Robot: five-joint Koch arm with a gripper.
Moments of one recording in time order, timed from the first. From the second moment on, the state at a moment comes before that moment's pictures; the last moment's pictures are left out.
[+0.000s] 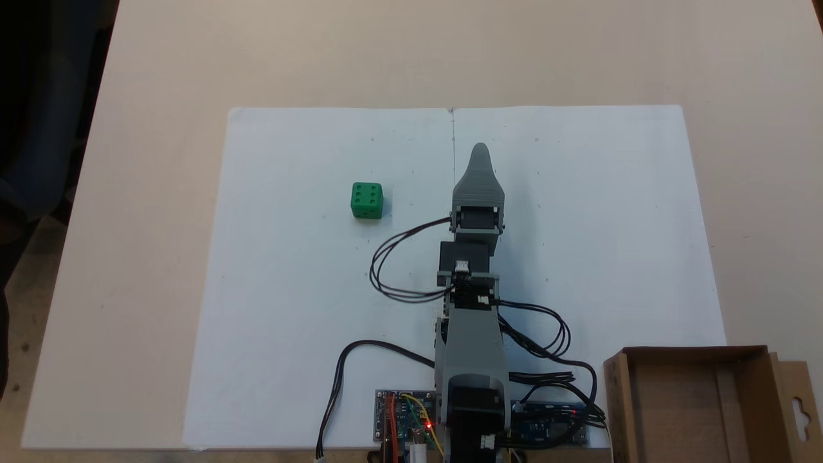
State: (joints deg) arm 3.0 129.2 169.9 -62.7 0.4
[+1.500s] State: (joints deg) arm -18.7 109.0 99.8 58.8 20.7
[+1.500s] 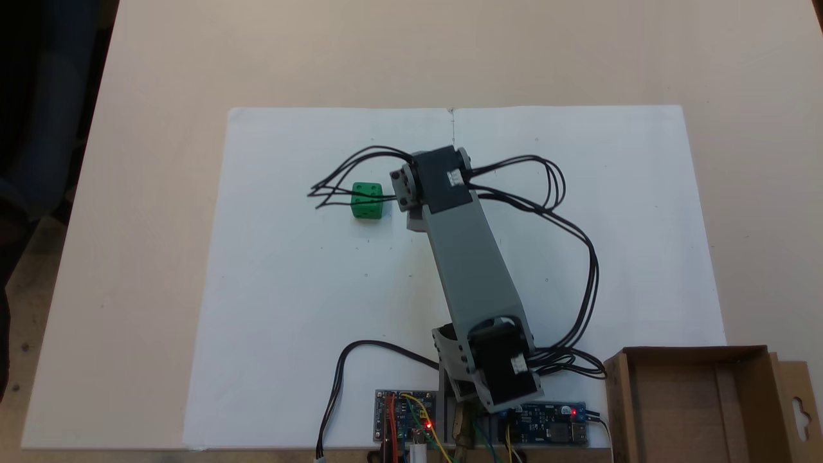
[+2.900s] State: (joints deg) arm -30.4 83.7 88.2 57.0 33.3
